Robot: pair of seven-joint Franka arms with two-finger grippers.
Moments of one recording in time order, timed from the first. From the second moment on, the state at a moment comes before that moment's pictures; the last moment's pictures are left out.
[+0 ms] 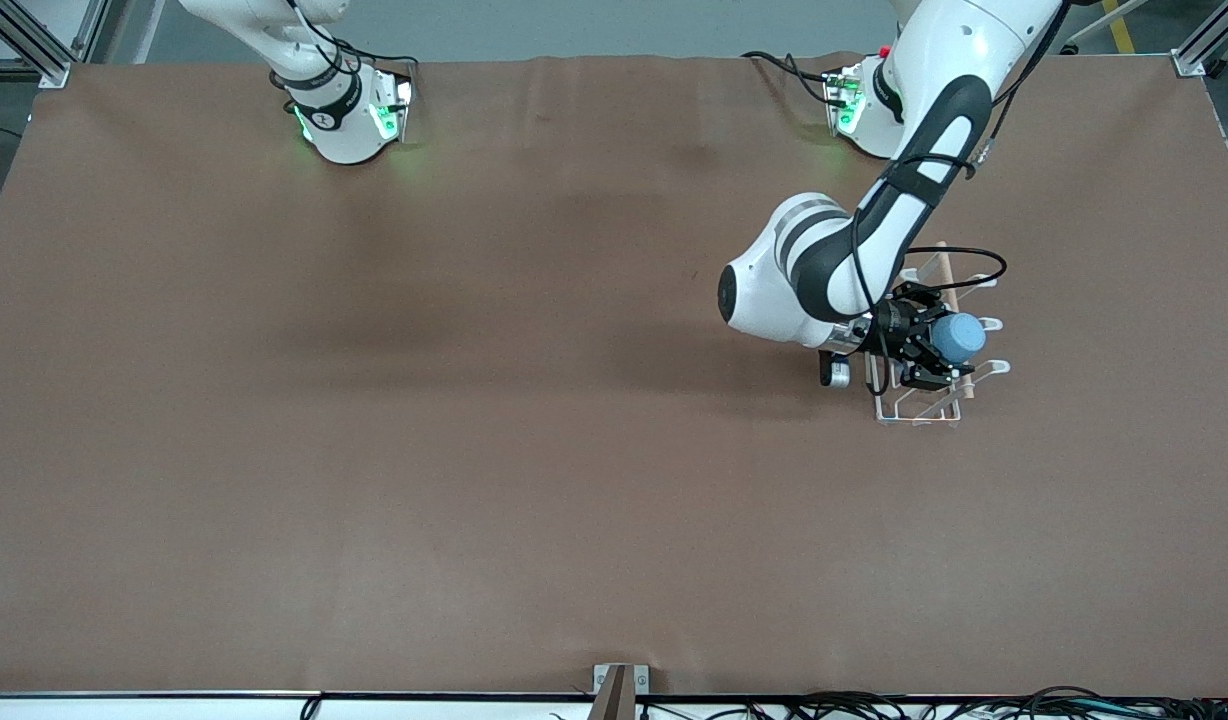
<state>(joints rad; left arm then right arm) -0.22 0.51 -0.40 -1.83 1.15 1.34 0.62 -0.07 0.07 -0.12 -1.30 0.01 1.40 -0.24</state>
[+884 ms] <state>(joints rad) -0.22 0.58 -0.40 -1.83 1.18 1.34 0.53 -0.10 0.00 -0.06 -1.41 0.00 1.43 -0.19</state>
